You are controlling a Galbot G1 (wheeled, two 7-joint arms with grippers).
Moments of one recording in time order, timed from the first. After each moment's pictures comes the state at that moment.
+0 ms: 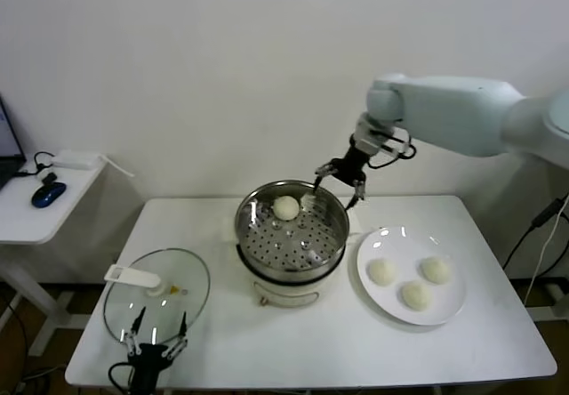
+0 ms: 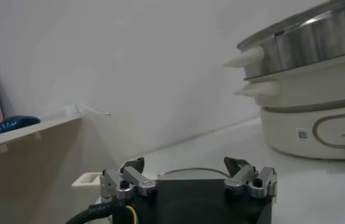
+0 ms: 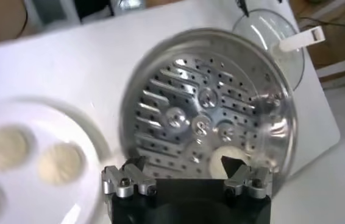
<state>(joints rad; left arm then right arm) 1.66 -1.53 -0.72 -1.74 0.19 -0.38 0.05 0.90 1.13 -1.92 1.08 0.68 0.66 -0.95</state>
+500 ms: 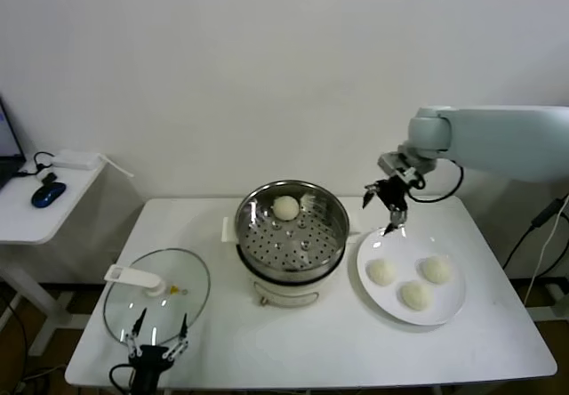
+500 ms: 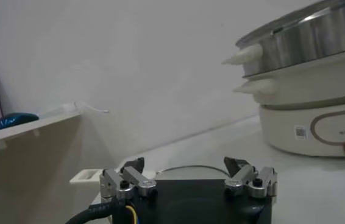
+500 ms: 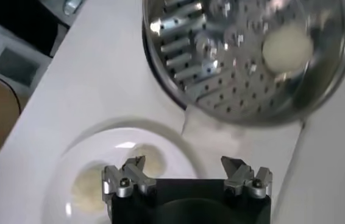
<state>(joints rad) 1.66 -1.53 -0.72 -1.73 0.19 -0.39 0.05 0.91 1.00 -1.98 1.24 0.76 -0.01 -0.97</state>
